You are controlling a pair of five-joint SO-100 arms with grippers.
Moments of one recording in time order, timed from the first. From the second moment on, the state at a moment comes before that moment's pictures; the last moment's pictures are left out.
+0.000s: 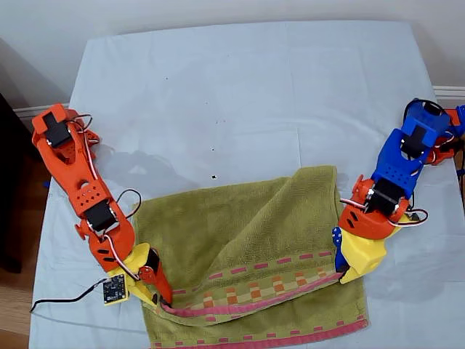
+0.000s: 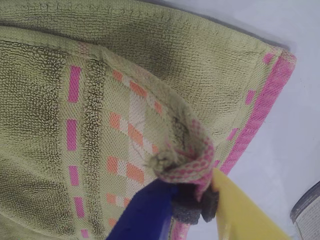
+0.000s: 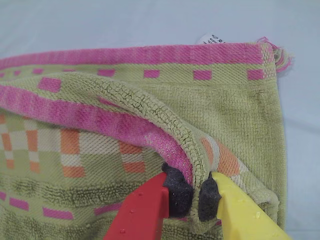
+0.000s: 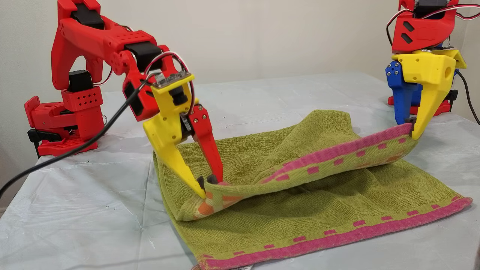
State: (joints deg) arm 0 53.6 63.5 53.2 51.2 -62.9; arm 1 -57.6 28.2 -6.2 102.9 124.0
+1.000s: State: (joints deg) arm 0 59.7 17.7 -22.9 72.7 -53.6; arm 1 -60.9 22.5 -6.2 94.6 128.5
